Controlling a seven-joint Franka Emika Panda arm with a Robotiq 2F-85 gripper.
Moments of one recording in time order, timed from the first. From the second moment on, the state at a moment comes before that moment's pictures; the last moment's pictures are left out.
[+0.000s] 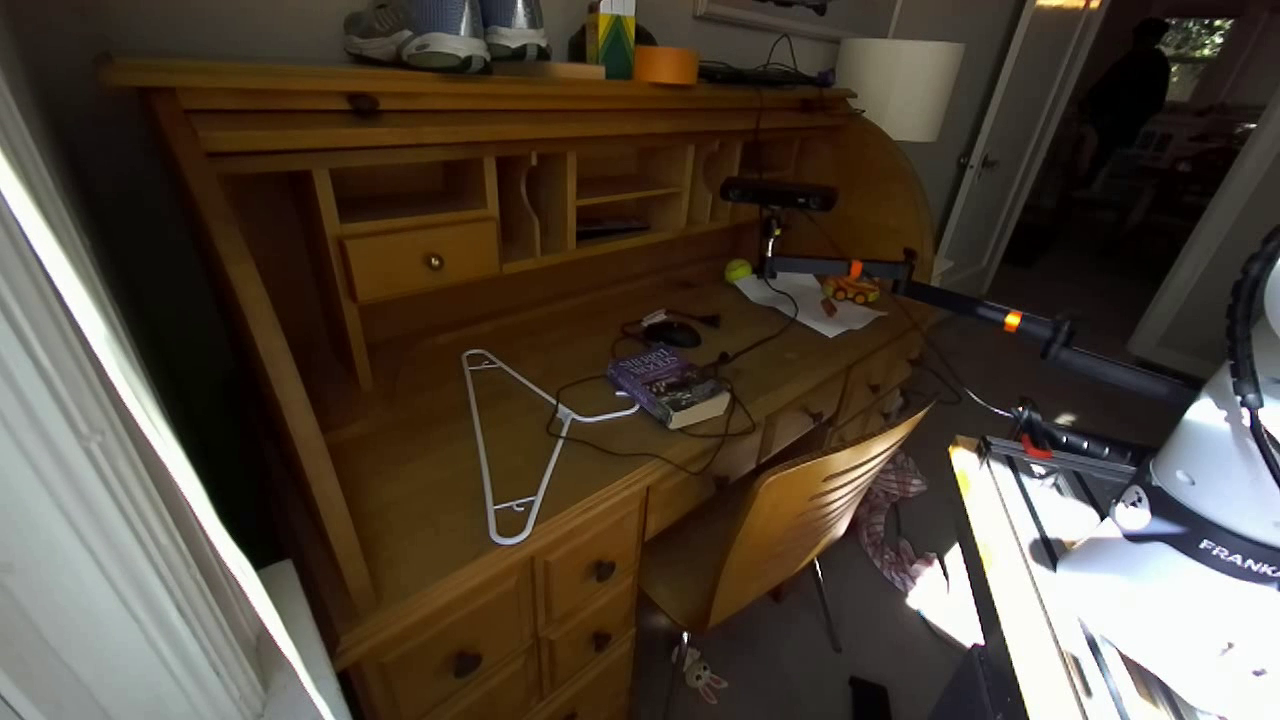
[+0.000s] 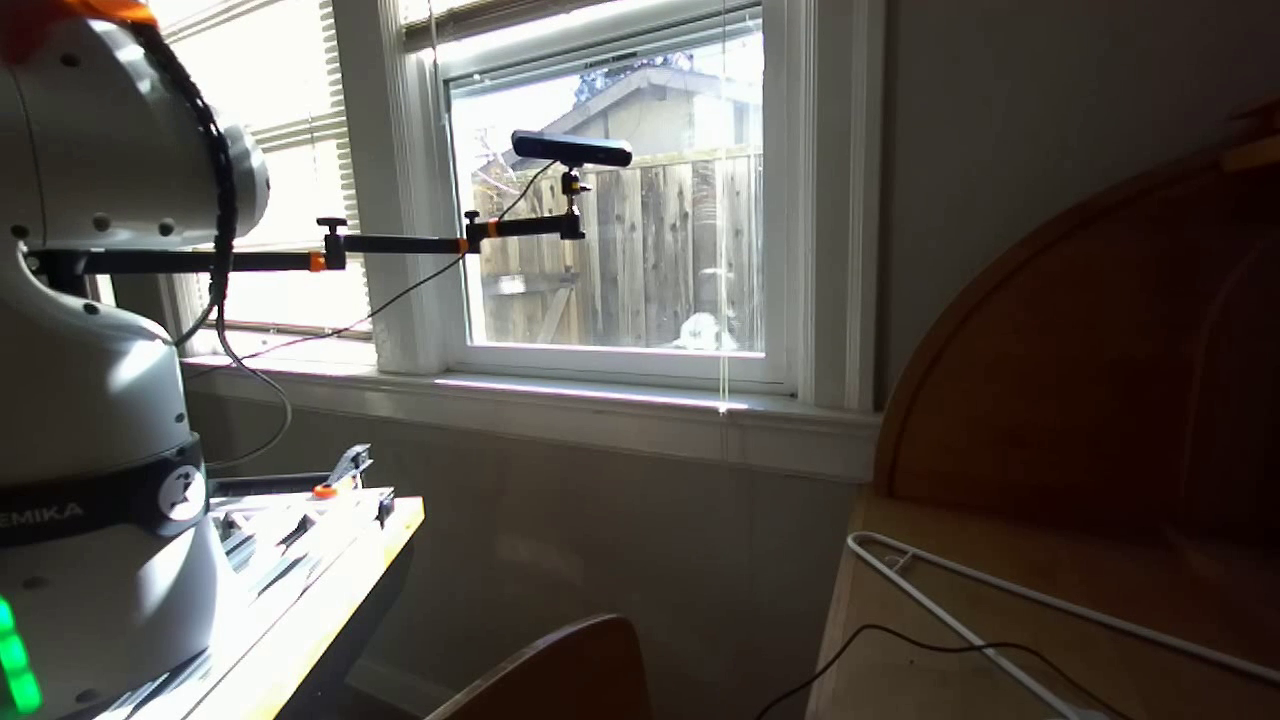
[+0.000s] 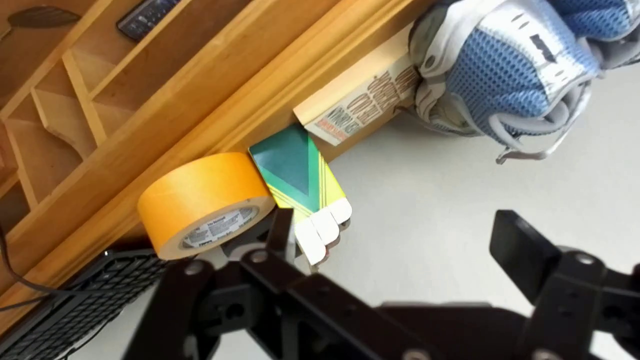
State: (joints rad) arm -0.71 -0.20 0.26 -2.11 -0.61 2.92 1.32
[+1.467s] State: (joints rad) arm -0.59 0.21 0.23 -1.75 -1.86 2.55 2.18
